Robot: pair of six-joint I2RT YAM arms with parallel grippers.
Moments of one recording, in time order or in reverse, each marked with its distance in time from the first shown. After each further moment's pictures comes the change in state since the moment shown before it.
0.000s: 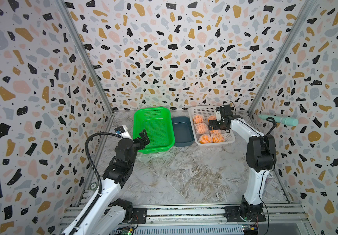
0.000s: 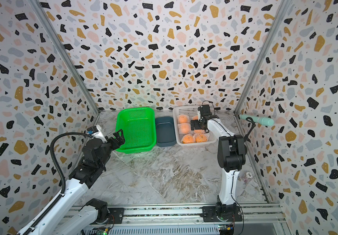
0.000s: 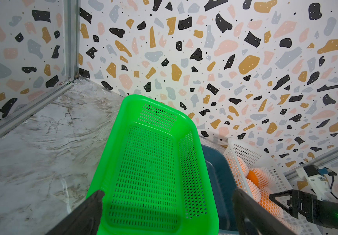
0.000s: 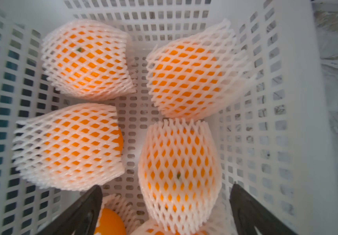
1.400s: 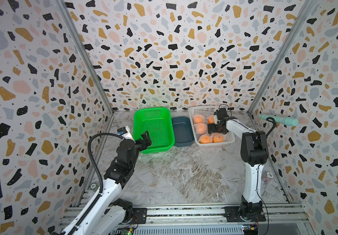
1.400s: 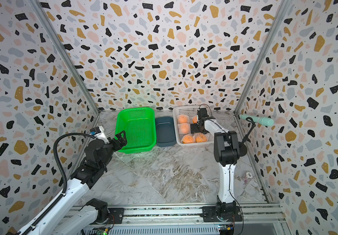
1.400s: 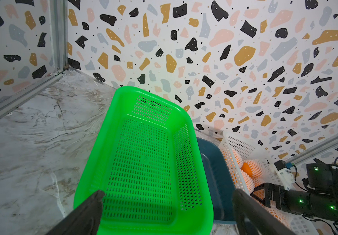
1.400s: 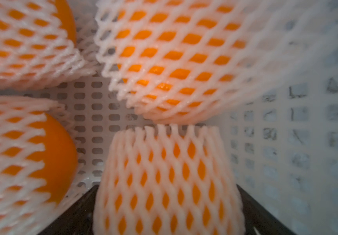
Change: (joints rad) left arm -0.021 0.005 -0.021 0.011 0.023 -0.018; right arm 0.005 0.148 0.063 -0.018 0.071 0.013
